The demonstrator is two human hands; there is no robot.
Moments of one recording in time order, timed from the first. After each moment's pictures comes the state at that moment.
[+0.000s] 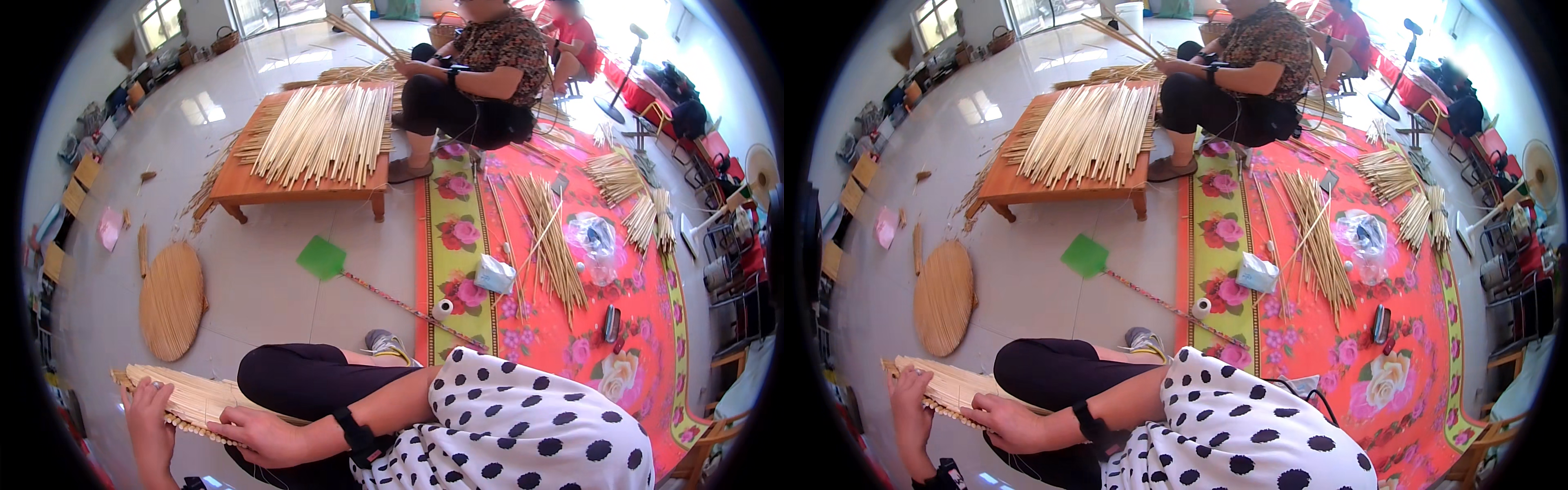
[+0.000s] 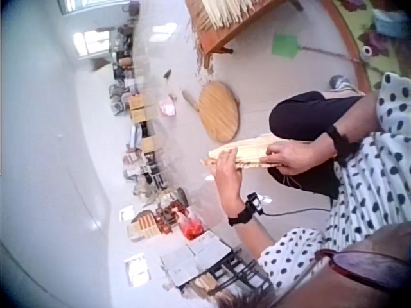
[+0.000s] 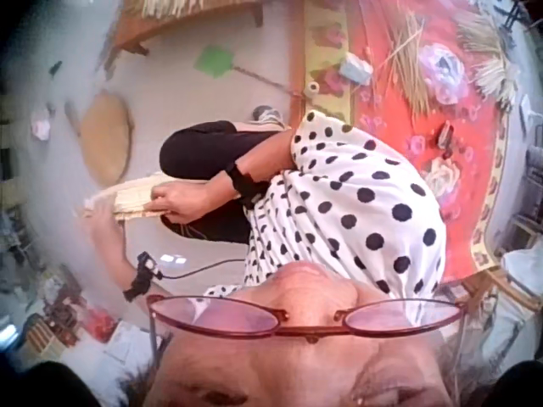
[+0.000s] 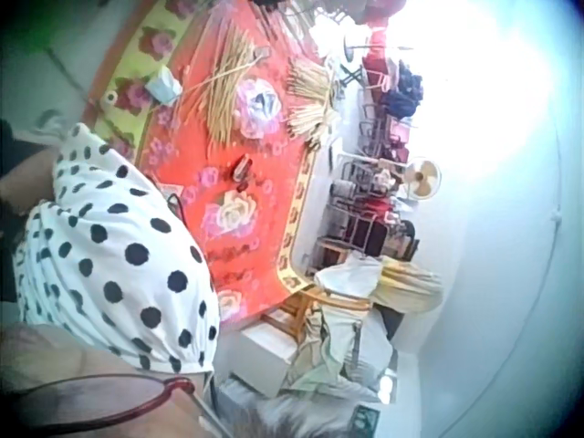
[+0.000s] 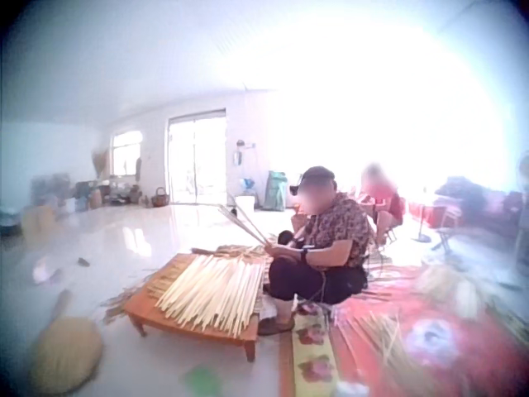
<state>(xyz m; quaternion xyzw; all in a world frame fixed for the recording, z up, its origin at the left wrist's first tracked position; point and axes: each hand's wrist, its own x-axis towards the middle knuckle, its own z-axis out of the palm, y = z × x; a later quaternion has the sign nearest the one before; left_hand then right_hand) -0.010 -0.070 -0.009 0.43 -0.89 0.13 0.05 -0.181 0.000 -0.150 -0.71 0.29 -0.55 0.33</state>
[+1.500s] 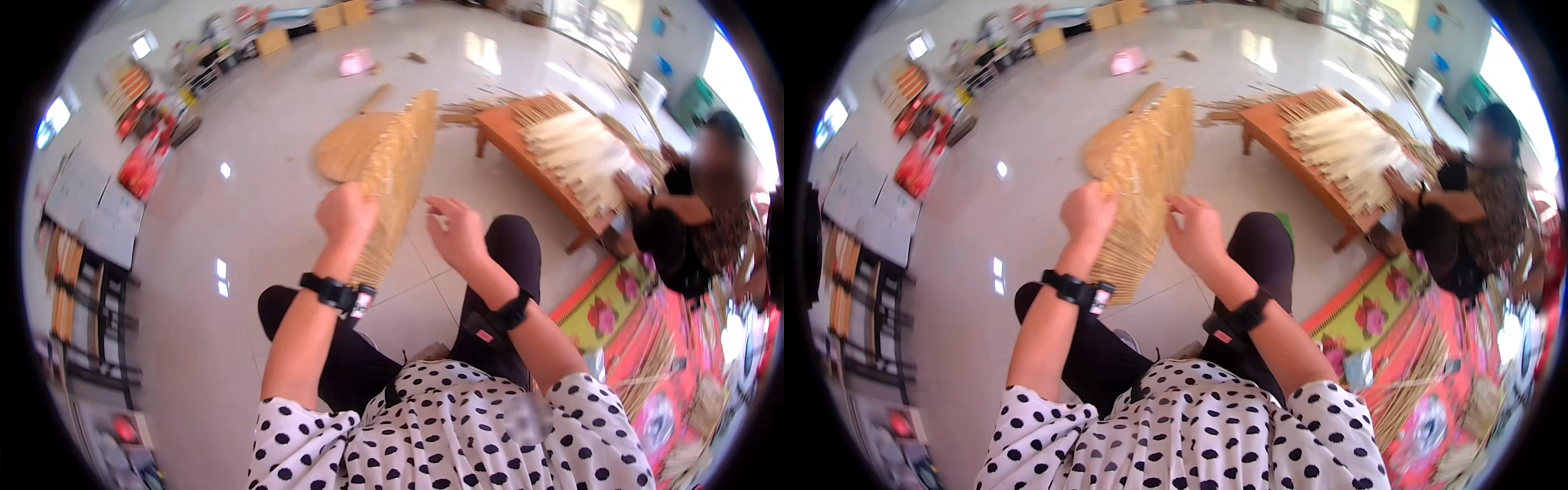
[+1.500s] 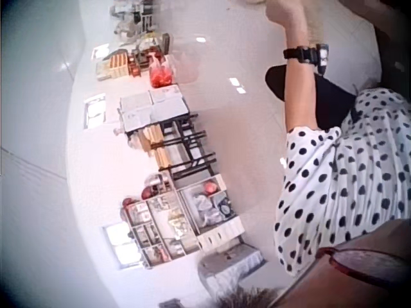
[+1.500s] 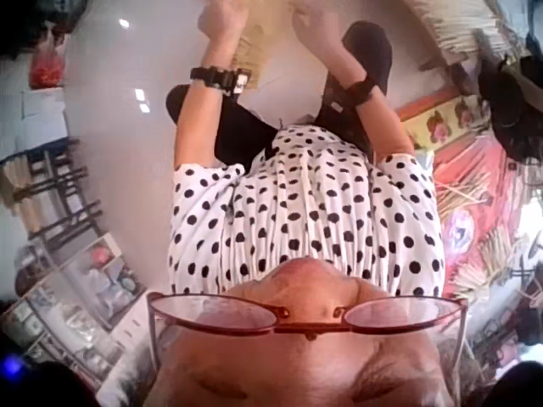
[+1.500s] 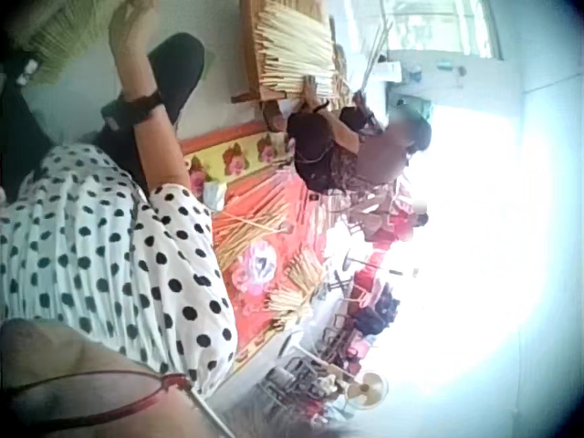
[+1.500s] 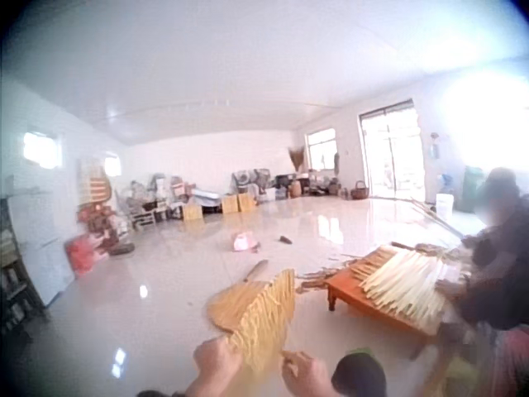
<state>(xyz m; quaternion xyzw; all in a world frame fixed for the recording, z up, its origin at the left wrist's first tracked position) -0.036 -0.037 -0.088 0.82 -0.50 0.12 0.26 -0.229 -0.066 -0.125 -0.75 0.35 -0.49 0.26</state>
